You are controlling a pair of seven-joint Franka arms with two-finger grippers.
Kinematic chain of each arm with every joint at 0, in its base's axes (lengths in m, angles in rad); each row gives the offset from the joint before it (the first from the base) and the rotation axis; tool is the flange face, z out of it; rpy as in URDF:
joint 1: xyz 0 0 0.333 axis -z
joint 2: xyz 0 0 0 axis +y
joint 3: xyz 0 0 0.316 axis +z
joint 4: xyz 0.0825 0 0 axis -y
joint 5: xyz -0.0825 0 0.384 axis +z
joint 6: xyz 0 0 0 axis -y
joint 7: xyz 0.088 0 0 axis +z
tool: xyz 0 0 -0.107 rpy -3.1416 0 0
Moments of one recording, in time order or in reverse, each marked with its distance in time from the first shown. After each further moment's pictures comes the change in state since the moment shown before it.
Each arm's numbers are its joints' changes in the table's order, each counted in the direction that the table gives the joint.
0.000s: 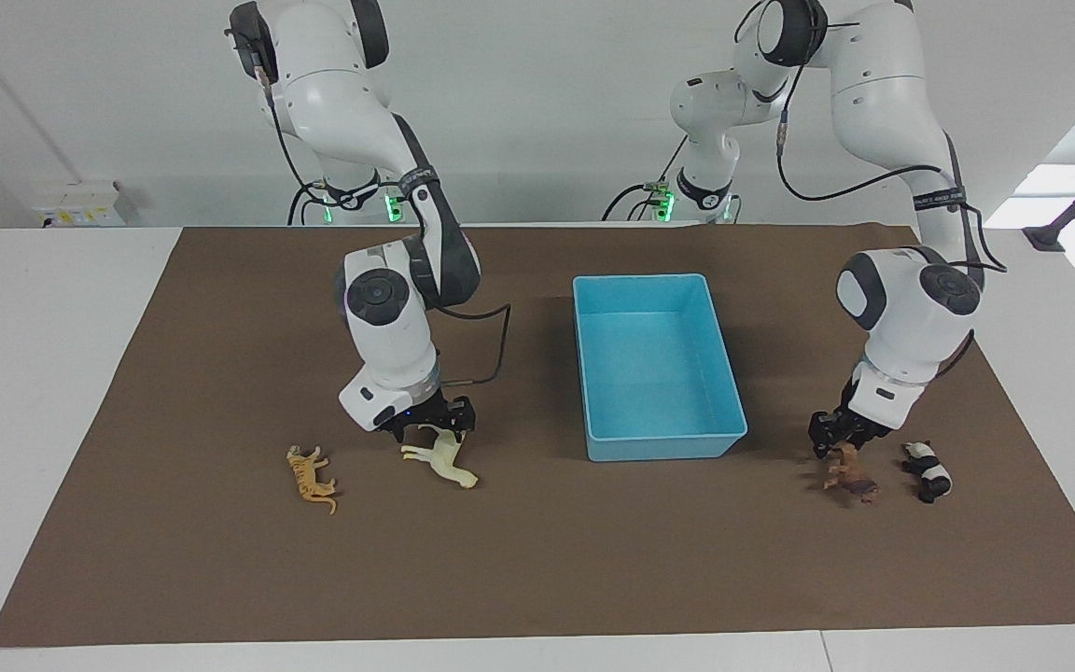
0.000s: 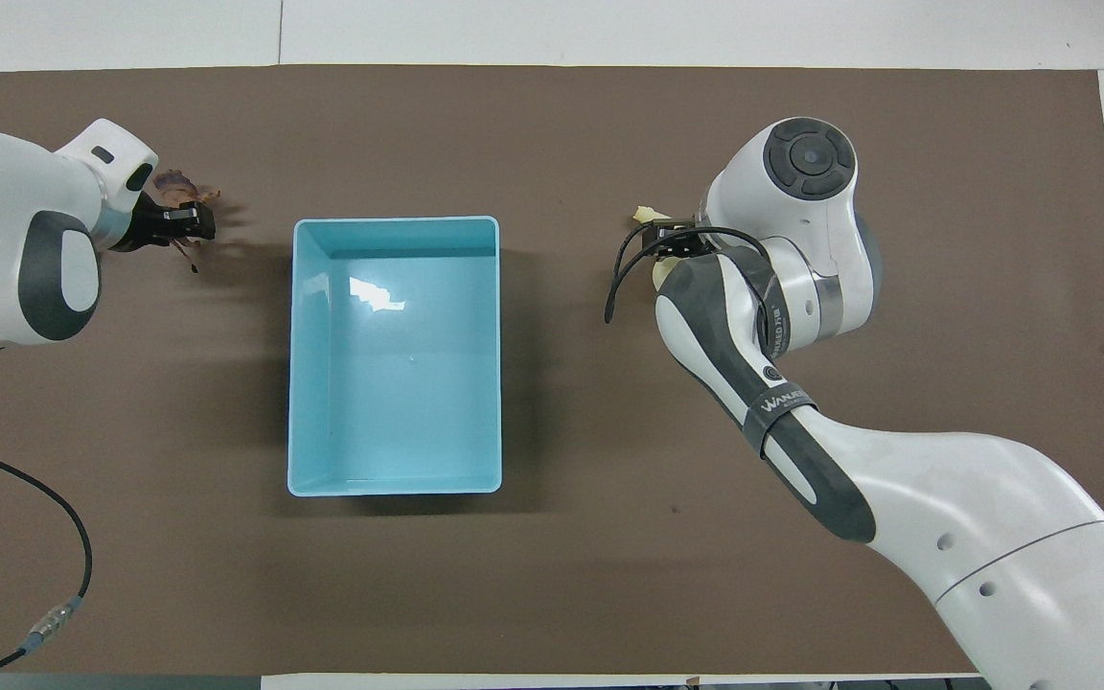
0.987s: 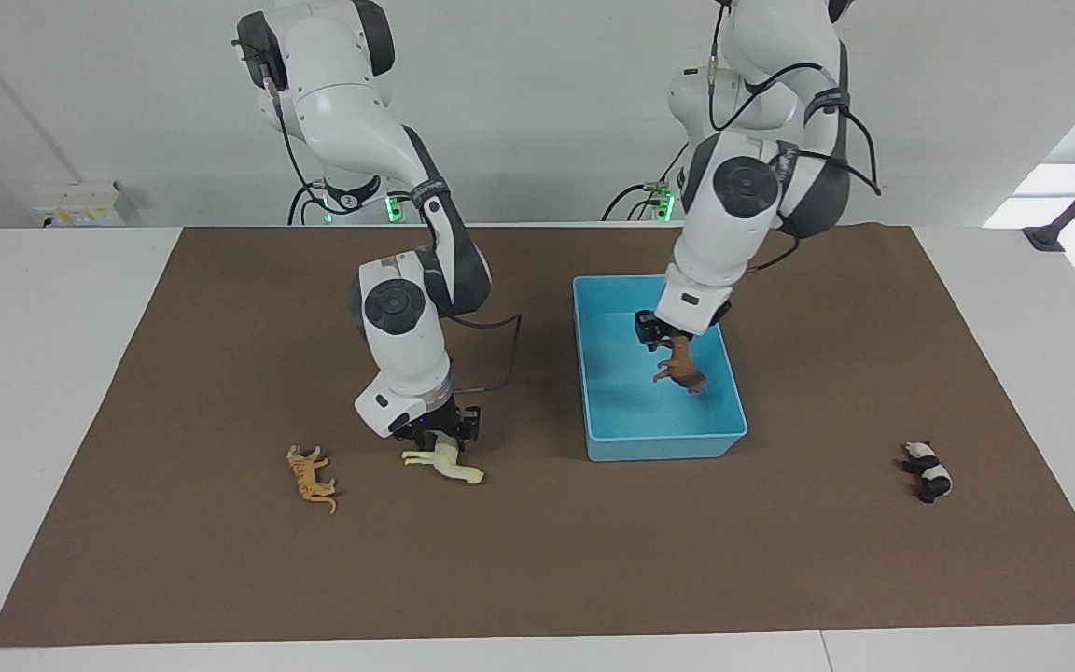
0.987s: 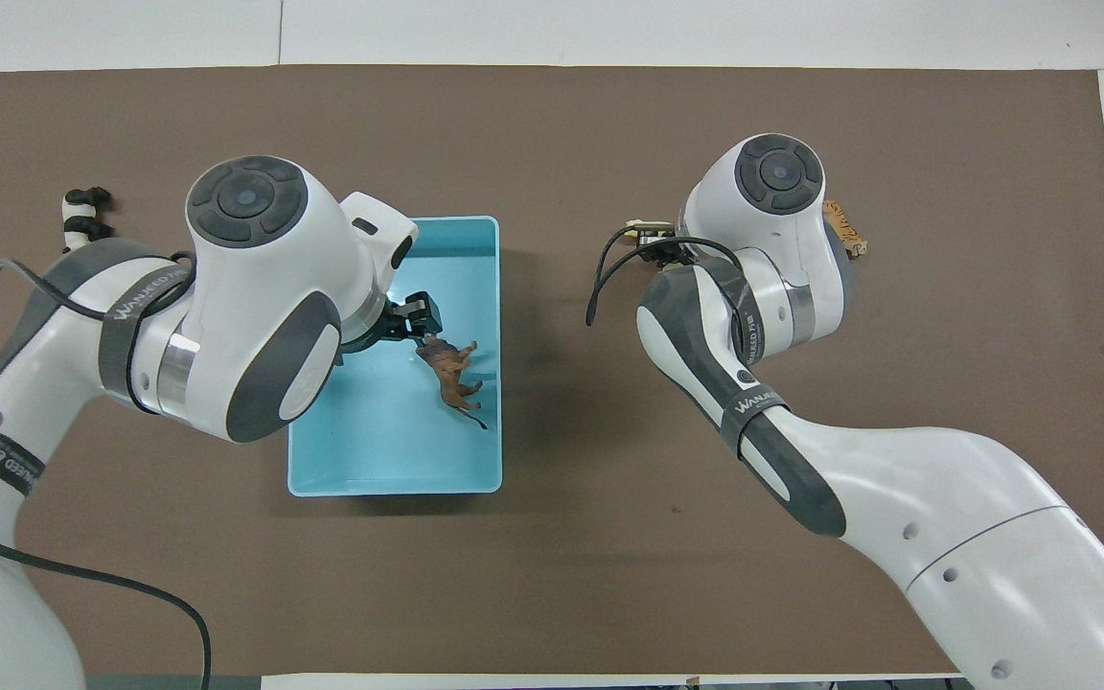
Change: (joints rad) left arm 0.363 -0.261 0.003 -0.077 0.016 -0.402 0.418; right arm -0.022 0.015 0.003 -0.041 0.000 0.104 -0.073
